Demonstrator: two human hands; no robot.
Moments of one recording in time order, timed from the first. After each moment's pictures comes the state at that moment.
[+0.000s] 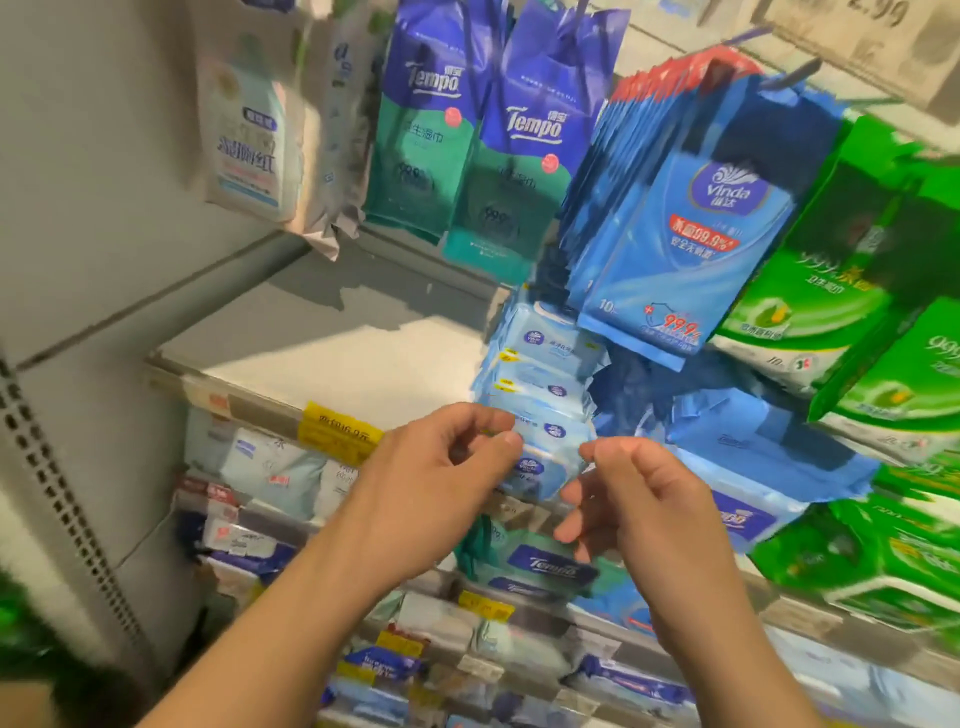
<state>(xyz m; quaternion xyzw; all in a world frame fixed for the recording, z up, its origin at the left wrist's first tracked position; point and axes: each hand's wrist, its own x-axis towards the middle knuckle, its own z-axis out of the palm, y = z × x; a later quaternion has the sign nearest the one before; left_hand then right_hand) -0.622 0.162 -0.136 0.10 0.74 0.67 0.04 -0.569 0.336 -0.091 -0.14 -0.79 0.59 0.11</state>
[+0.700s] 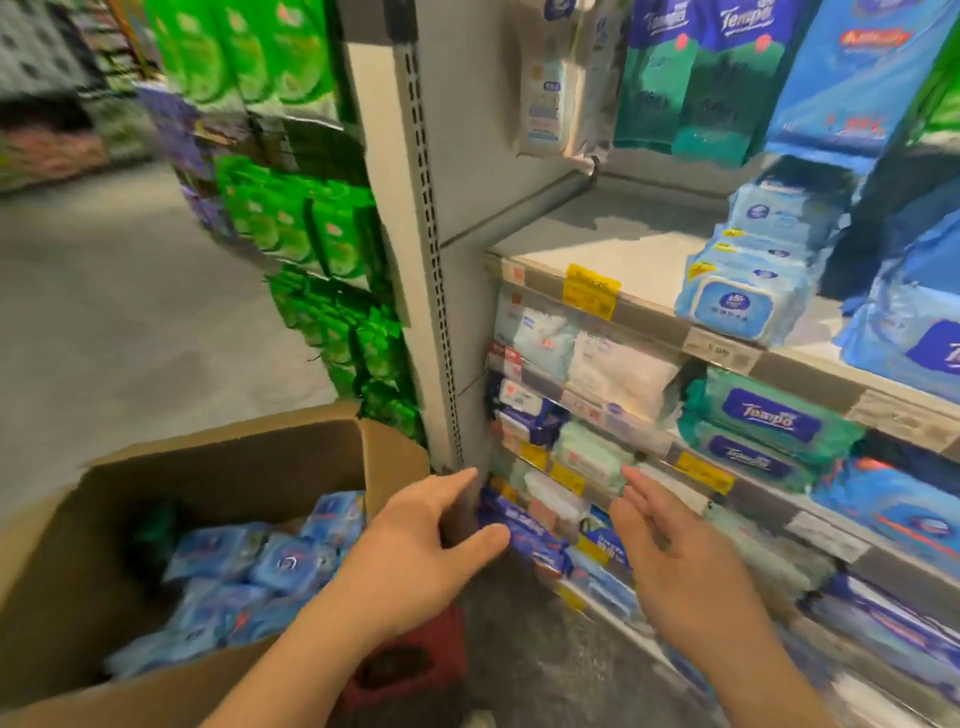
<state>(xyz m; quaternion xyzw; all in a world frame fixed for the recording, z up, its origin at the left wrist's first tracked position) -0.313 0.057 -0.204 -0.10 0.93 0.35 0.03 -0.367 0.296 -0.195 0.03 -0.89 0.45 -0.11</state>
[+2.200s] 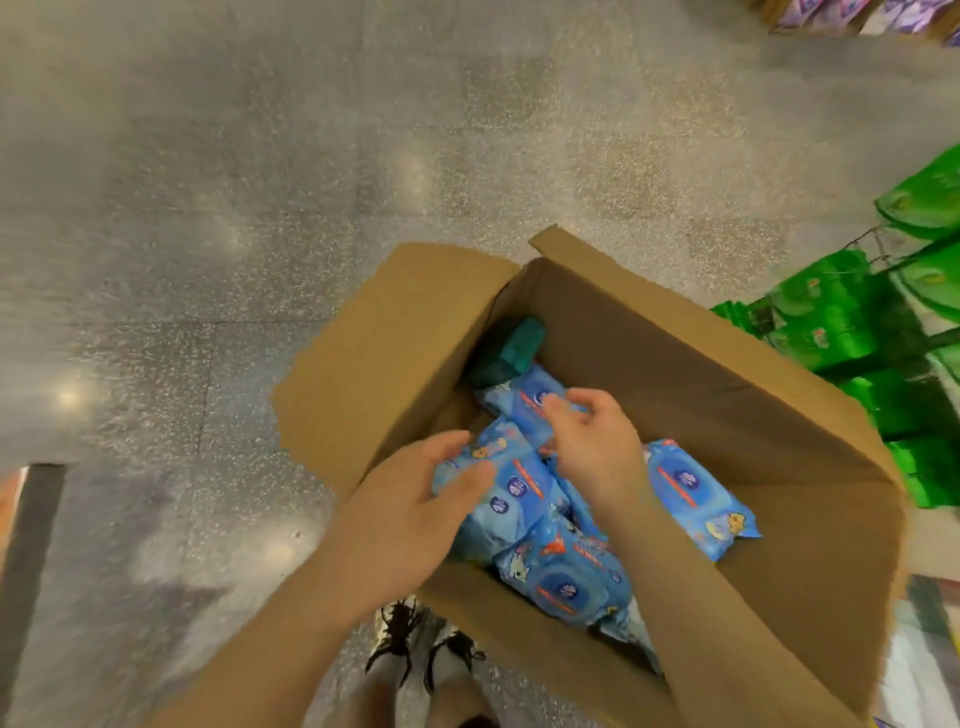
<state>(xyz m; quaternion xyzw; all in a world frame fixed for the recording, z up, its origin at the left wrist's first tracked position) -0.103 -0.423 -0.402 -0.52 0.66 0.54 -0.02 -0.304 -0.388 -0.434 0.18 -0.84 0.30 -0.41</state>
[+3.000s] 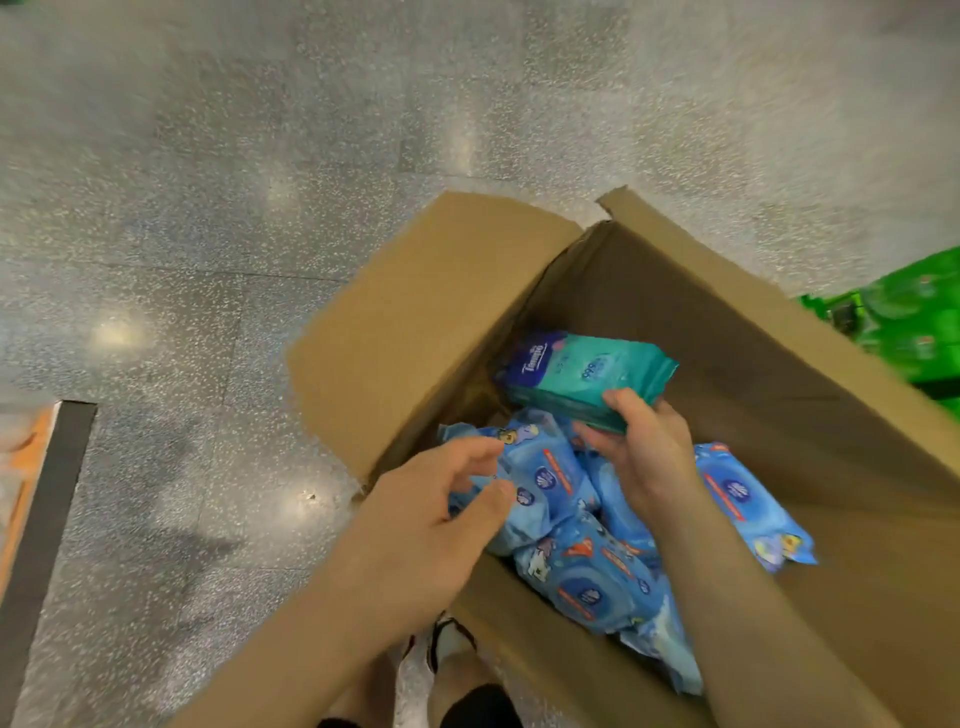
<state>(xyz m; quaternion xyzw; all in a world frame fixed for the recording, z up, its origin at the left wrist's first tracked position) -0.091 -0.405 -0.421 -0.54 0.62 0.57 -0.05 -0.331 -0.397 -0.516 -0.03 -0.70 0.52 -0.49</state>
